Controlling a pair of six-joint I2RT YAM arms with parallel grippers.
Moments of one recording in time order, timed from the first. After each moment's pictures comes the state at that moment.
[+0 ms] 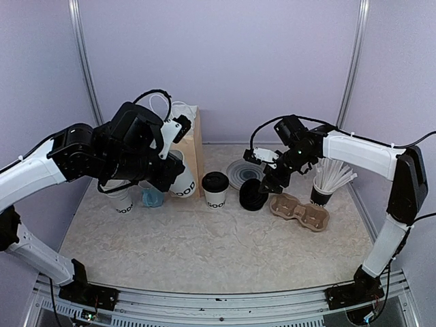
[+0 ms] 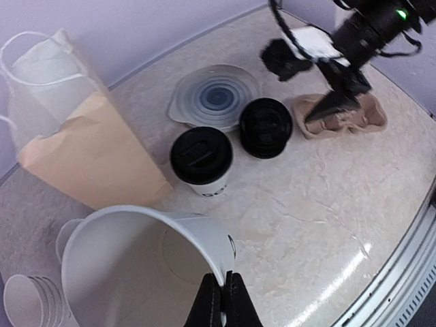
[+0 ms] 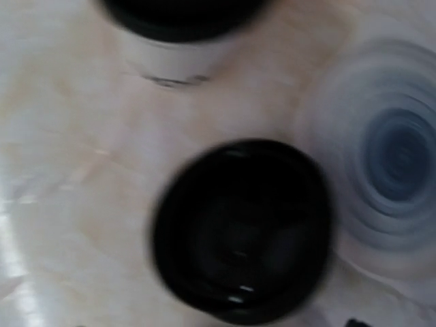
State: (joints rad) left arm -1.07 1.37 1.52 -0.87 -0.40 -0.24; right arm 0.59 1.73 1.45 -0.74 -0.25 -0.65
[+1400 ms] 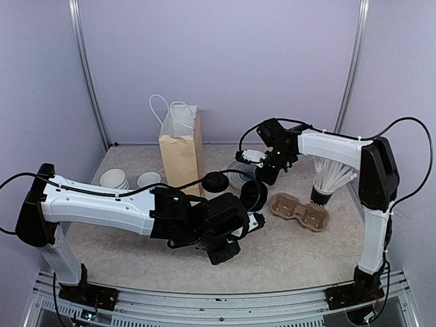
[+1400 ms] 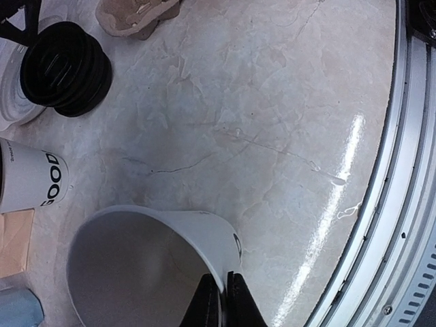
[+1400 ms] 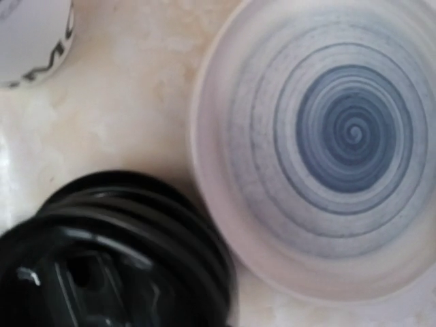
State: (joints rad) left arm -1.36 1.77 1.41 -0.66 -0.26 -0.04; right arm 0.59 2.00 1.67 -0.76 -0.04 -0.56
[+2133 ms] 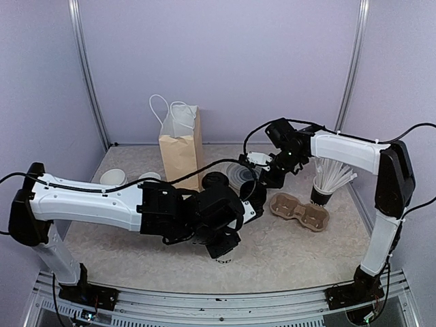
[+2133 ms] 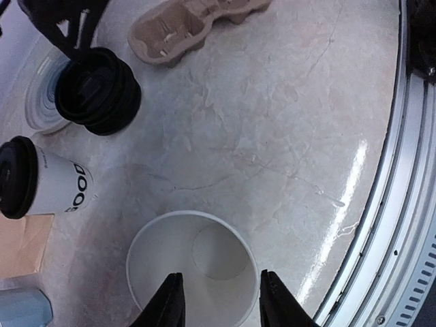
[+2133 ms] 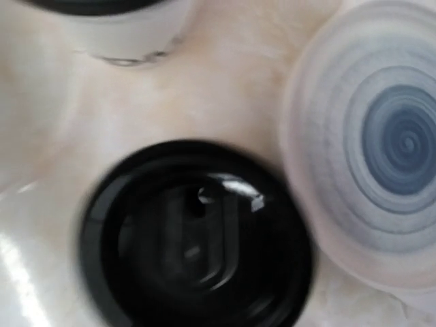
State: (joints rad) left arm -1.35 1.73 1.40 -0.63 -0.30 -0.07; right arm 0.59 1.86 1.54 -0.77 -0.17 -0.64
